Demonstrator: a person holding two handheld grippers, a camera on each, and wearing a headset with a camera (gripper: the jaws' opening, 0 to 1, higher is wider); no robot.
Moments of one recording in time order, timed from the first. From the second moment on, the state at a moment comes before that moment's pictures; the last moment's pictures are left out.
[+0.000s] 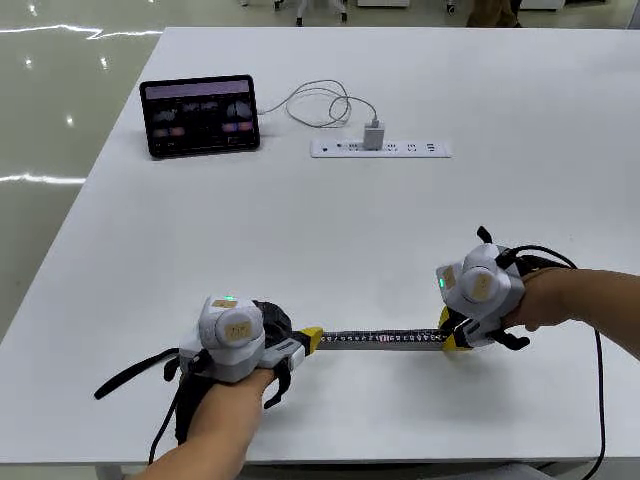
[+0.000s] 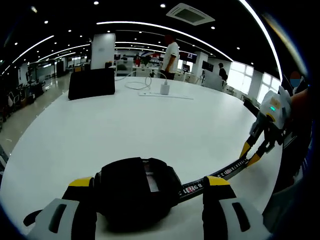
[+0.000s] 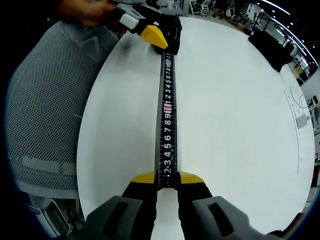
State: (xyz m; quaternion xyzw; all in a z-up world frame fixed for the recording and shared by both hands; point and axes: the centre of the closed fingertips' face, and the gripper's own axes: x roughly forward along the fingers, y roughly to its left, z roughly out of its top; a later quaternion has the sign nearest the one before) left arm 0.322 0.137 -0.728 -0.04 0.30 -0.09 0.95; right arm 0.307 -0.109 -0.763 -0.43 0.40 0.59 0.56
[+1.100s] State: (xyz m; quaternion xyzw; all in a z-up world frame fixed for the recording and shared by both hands) left arm 0.323 0.150 -0.736 -0.05 0.32 -0.06 0.94; right arm 0.307 -0.110 -0.764 -0.39 0.42 0.56 0.59
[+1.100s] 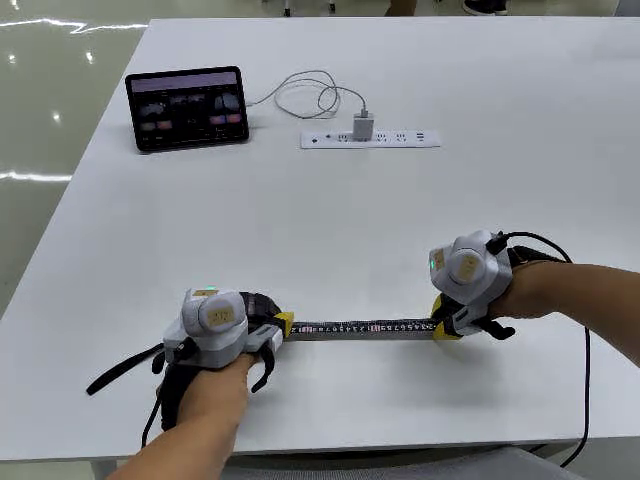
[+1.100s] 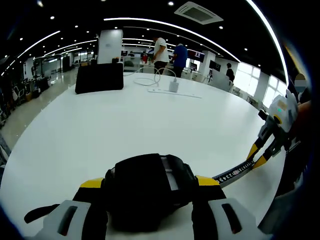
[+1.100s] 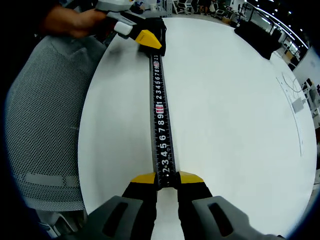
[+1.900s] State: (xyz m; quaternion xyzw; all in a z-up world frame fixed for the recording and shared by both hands) left arm 0.323 0.151 -0.737 -0.05 0.32 -0.06 0.94; right arm 0.305 -0.099 -0.763 -0.37 0.42 0.57 0.60
